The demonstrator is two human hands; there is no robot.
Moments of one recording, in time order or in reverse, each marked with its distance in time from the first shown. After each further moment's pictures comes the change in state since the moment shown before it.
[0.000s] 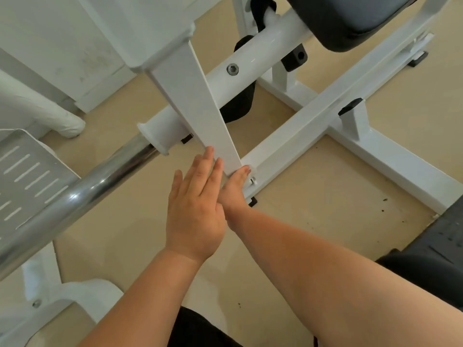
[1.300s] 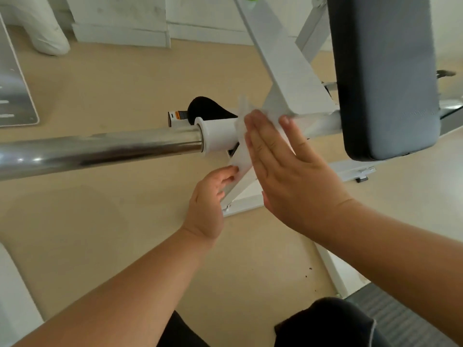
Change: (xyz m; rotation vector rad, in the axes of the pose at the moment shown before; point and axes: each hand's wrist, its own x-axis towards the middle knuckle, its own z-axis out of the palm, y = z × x) left_hand 0.029 0.007 -0.018 -1.628 0.164 -0.700; right_hand -0.102 -0.186 -0.074 -2.687 0.313 -1.317
